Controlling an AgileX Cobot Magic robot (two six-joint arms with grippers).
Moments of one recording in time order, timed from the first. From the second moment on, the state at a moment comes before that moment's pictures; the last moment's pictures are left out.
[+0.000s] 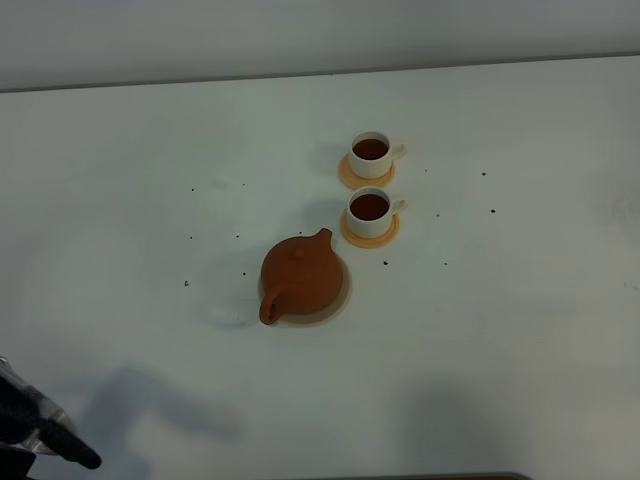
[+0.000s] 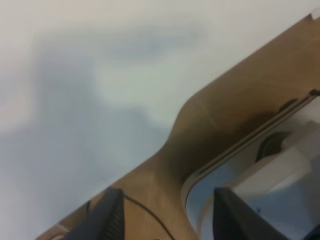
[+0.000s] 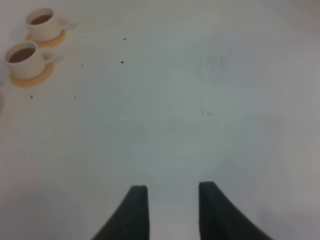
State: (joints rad) left arm -0.59 0.60 -0.51 0.01 1.07 0.01; right arm 0.06 0.00 -0.49 0.19 1.08 -0.18
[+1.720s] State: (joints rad) left arm 0.13 0.17 -0.51 0.01 1.07 0.02; right arm 0.06 0.00 -0.49 0.19 1.08 -0.18
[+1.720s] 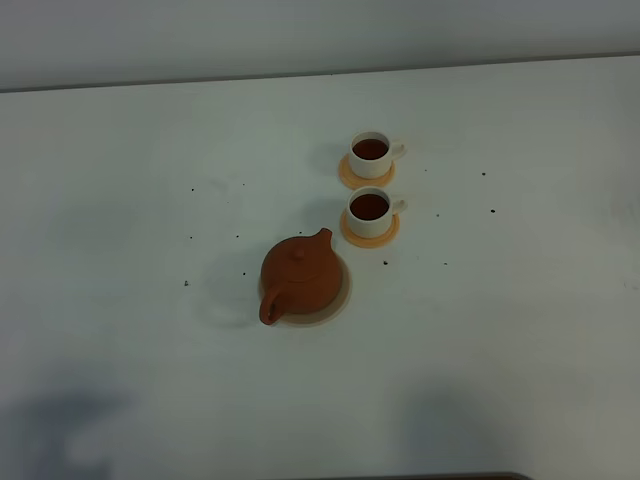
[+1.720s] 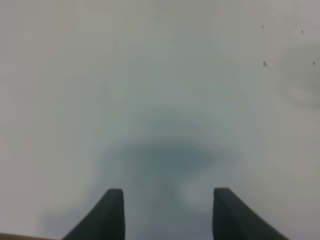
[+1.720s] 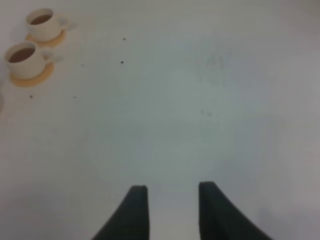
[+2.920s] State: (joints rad) left arm 0.13 -0.01 -0.51 0.01 1.07 0.02; right arm 0.06 0.00 -0.49 0.19 1.08 -0.18
